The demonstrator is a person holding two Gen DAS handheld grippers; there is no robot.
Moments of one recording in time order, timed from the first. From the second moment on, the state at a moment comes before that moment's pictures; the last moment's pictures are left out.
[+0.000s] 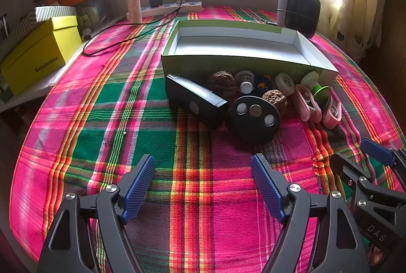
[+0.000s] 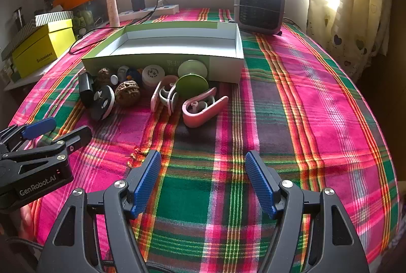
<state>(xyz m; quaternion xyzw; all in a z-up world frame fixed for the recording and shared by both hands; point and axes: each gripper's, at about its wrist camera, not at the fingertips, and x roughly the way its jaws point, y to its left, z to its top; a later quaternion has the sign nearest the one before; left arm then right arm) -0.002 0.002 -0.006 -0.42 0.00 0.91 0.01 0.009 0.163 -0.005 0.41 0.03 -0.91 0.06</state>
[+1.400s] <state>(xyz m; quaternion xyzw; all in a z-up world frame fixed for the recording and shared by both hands) -0.023 -0.034 0.009 -0.42 -0.06 0.90 0.05 -0.020 0.180 0.004 0.41 -0.01 -0.91 0.08</state>
